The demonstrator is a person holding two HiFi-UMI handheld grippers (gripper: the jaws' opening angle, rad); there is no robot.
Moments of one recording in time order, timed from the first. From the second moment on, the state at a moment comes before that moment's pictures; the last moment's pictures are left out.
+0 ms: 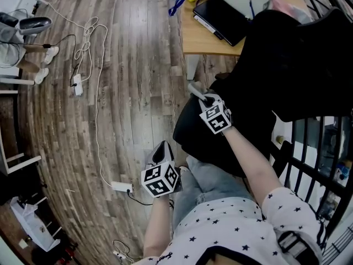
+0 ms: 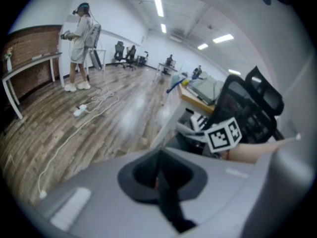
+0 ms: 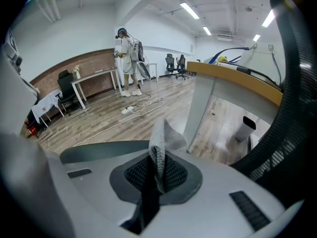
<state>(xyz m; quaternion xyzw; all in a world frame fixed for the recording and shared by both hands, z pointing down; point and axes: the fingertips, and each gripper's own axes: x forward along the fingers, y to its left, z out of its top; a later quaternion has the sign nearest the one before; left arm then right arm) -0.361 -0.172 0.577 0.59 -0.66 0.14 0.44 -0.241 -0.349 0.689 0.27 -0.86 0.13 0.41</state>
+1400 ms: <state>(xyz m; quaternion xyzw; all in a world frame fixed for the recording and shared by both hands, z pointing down) -0.366 -0.118 0.568 0.62 -0.63 0.16 0.43 -0.257 -0.260 0.686 0.27 -0.86 0.15 0.41</state>
